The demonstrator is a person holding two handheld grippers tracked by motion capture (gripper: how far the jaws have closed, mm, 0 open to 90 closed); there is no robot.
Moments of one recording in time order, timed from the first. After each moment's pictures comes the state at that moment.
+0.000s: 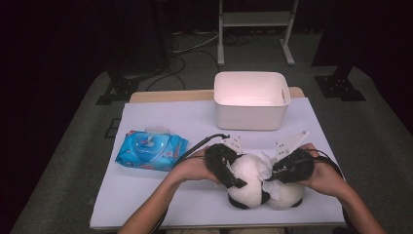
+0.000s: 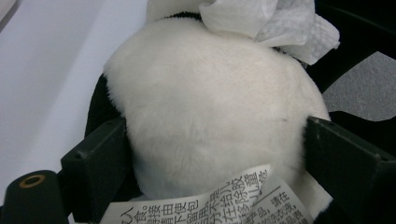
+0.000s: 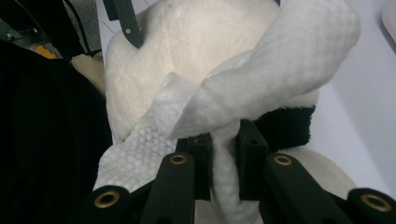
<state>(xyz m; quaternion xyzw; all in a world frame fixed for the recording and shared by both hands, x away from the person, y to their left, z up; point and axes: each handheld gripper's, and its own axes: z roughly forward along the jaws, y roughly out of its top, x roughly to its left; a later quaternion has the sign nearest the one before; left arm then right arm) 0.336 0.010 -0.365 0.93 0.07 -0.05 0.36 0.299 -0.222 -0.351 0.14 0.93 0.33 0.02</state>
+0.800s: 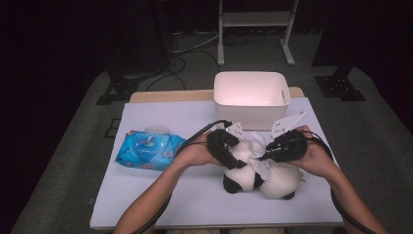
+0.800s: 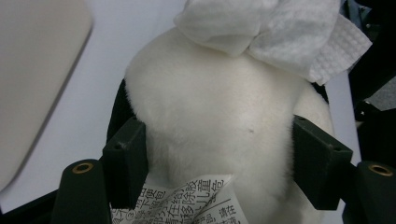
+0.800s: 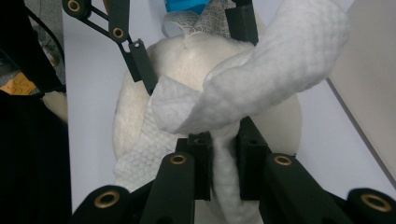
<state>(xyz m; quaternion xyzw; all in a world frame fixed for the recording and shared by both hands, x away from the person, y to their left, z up) 0.367 0.008 -0.345 0.94 0.06 0.03 0.33 0.341 -0.213 -0.332 0.16 0.92 0.36 0.05</state>
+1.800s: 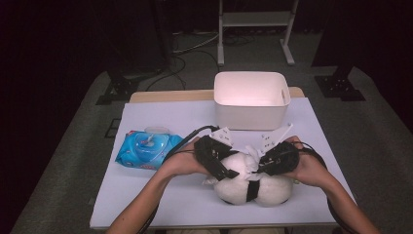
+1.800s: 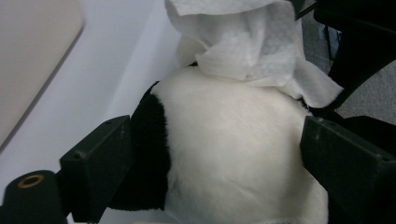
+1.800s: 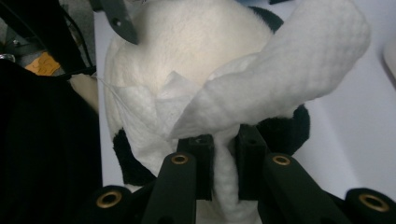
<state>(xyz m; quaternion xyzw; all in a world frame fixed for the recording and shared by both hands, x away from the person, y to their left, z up) 0.337 0.035 -0.338 0.93 0.07 -0.01 0.37 0.316 -0.191 -0.345 0.13 0.93 0.34 0.02</state>
